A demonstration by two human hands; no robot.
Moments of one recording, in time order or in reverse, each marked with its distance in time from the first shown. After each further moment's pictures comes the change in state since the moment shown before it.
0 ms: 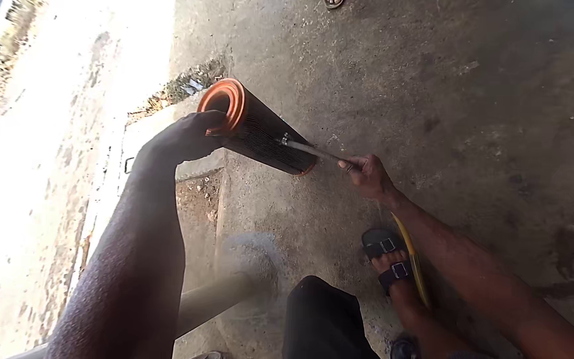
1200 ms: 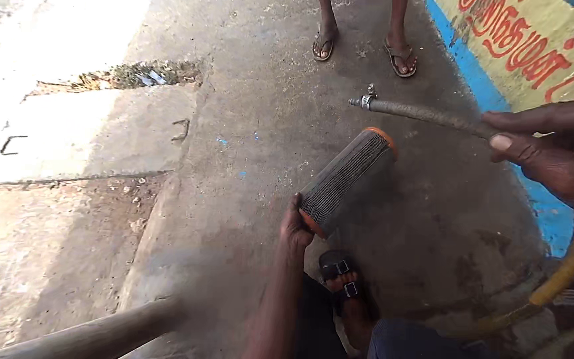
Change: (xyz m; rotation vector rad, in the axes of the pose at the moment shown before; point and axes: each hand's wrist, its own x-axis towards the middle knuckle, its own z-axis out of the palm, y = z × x) left_hand -0.032 0.191 0.207 -2.291 0.062 -0.693; right_hand -0.067 -0.238 -0.253 -0.608 0.101 -0.207
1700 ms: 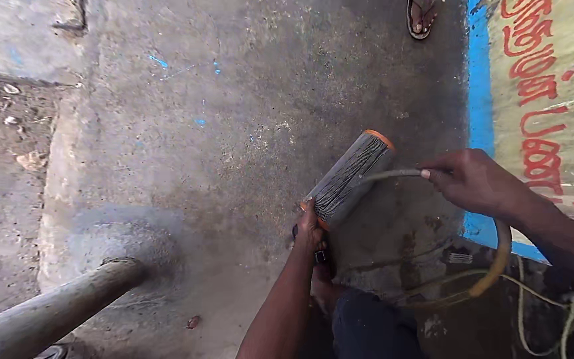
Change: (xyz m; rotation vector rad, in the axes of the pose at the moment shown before) left_hand 0.028 -0.099 0.003 -0.056 0.286 -0.302; right_hand 0.128 -0.031 0.065 -0.627 -0.842 0.665
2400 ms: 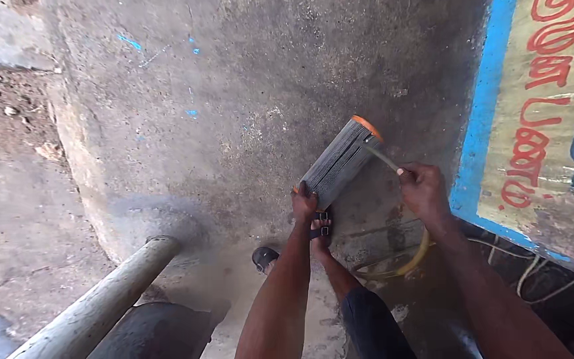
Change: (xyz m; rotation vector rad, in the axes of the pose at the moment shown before) left_hand -0.029 0.045 0.023 1.192 0.103 0.233; right_hand 0.030 0.017 0.027 0.578 -0.023 0.195
